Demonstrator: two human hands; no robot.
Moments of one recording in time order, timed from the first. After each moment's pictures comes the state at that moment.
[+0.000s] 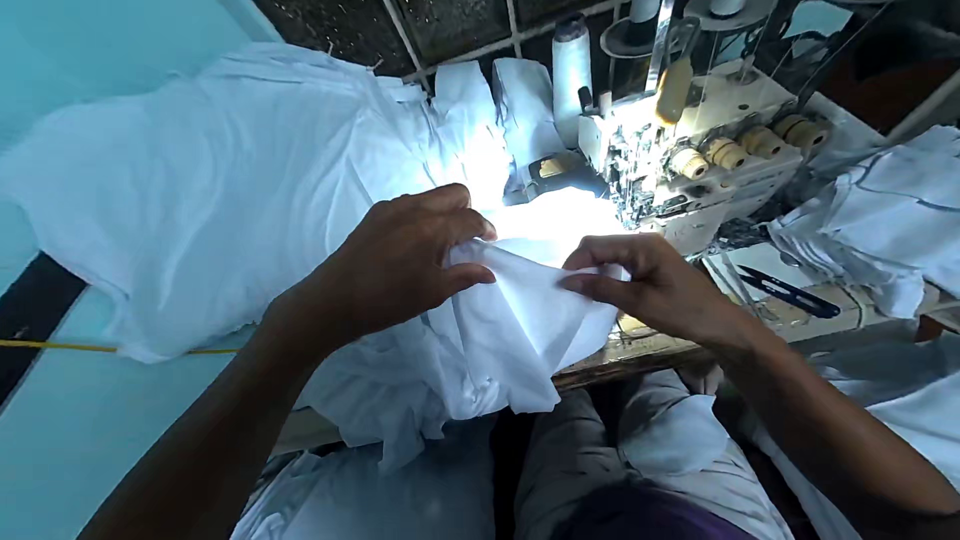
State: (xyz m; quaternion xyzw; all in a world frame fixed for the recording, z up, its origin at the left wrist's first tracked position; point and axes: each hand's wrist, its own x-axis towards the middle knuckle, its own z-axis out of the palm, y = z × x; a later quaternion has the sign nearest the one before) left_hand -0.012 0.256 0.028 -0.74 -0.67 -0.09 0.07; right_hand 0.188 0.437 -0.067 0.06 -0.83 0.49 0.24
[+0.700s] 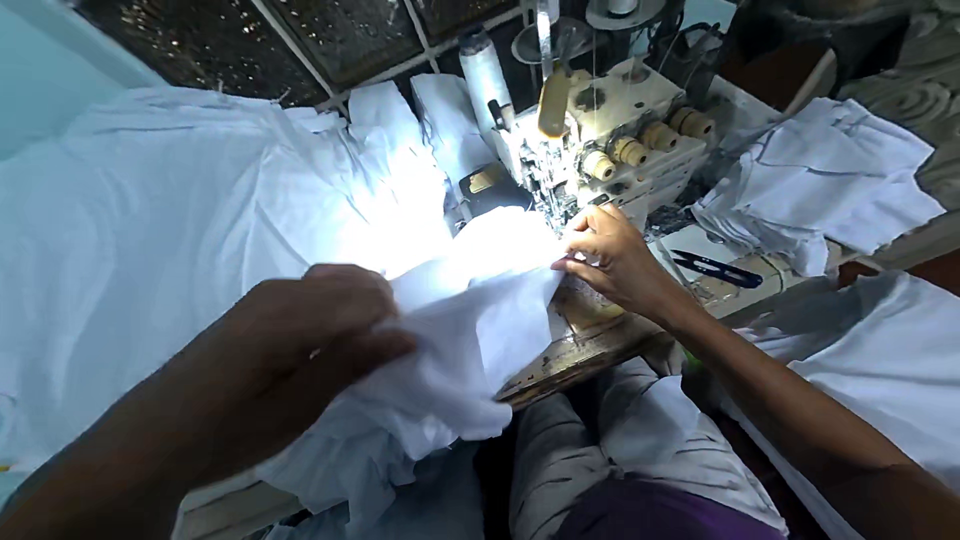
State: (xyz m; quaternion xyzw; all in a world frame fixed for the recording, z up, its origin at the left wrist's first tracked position) left_hand 0.006 0.242 0.043 -0.77 -0.61 -0.17 -0.05; right_hand 0.199 0.492 -0.129 -0.08 -0.89 0.25 0.37
